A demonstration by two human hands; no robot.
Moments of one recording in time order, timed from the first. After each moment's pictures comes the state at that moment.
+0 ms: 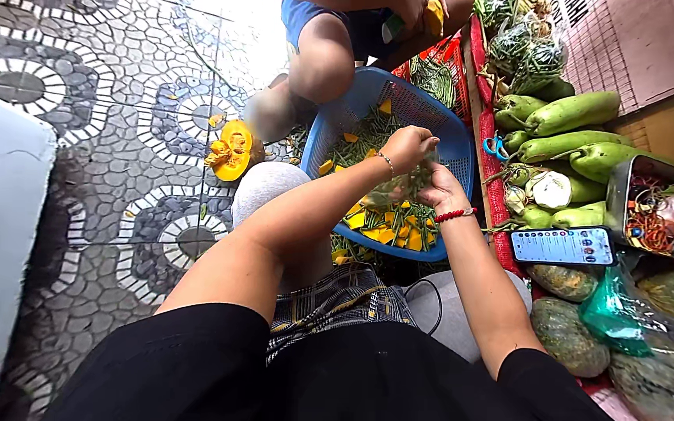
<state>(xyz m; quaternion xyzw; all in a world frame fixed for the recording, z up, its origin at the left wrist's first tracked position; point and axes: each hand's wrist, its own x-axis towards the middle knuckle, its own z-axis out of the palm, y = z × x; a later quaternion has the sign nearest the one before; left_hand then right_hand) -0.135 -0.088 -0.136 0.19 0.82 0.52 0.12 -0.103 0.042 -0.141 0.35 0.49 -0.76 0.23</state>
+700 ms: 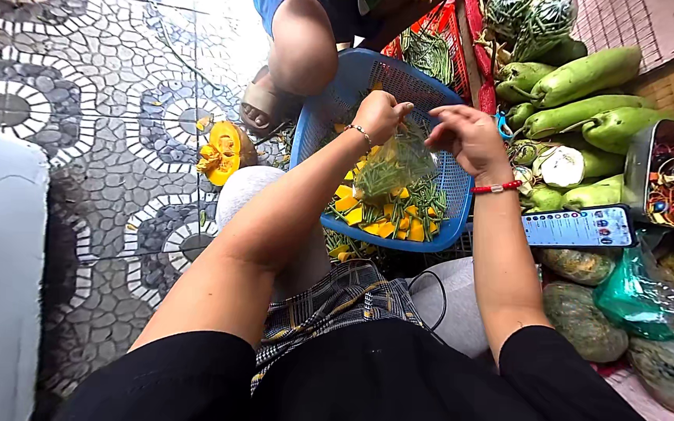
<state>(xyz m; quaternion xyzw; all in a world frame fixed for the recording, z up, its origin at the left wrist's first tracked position) -0.161 -0.106 -0.126 0.03 0.85 0.51 0.17 -0.136 0.097 -0.108 -0.05 0.78 -0.61 0.14</state>
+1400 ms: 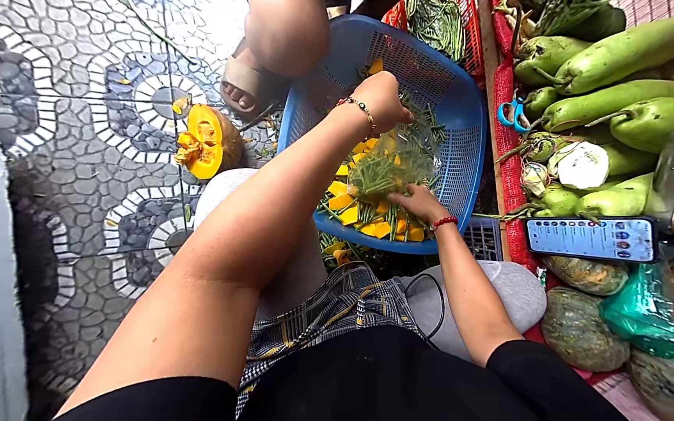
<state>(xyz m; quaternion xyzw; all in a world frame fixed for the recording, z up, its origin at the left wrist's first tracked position) -0.185 -0.104 -0.110 0.06 0.89 0.34 0.29 -0.100 0.117 -0.266 0.08 0.91 -0.20 0.36</state>
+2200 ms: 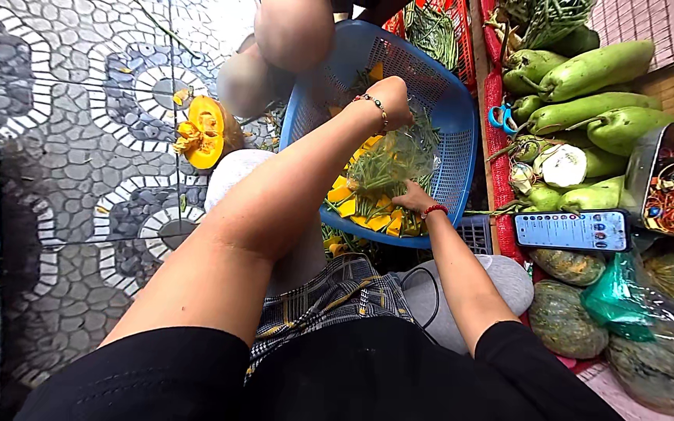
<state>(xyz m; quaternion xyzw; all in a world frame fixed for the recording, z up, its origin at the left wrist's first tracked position) -0.177 -0.094 -0.113 0.08 0.90 0.33 0.28 -0.111 0.132 -0.307 0.08 0.90 -0.21 0.36</state>
